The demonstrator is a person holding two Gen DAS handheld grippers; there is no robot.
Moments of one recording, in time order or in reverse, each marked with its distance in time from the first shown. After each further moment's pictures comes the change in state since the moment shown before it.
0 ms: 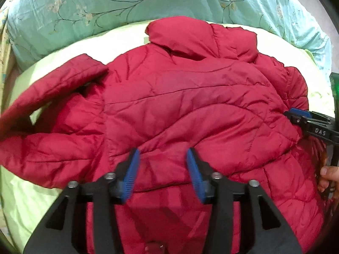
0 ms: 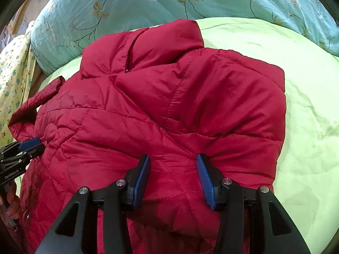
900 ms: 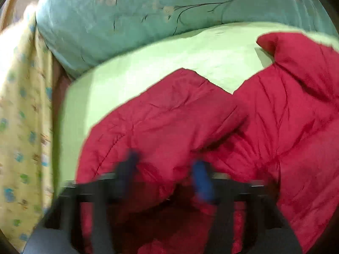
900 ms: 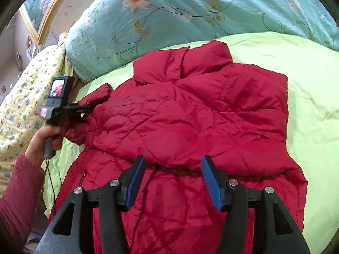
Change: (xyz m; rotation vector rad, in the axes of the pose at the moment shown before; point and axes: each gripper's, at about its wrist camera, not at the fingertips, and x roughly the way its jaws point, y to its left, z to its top) left arm 0.048 0.141 0.078 -0.070 0.073 0.358; right arm -0.084 0.041 -0.032 -0.004 -0.068 0.196
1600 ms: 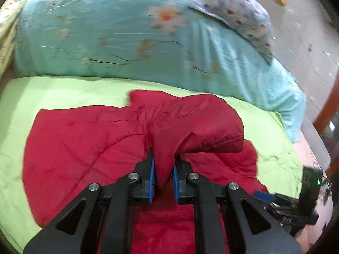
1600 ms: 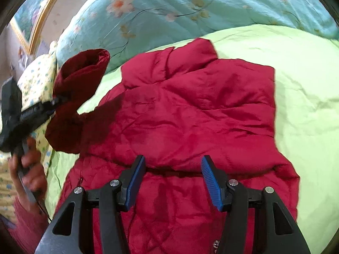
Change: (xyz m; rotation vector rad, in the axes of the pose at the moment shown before) left arm -0.154 -0.079 -0.047 -0.154 -0.286 -0.647; right arm -0.003 -0.028 0.000 0.103 -0.002 -0.014
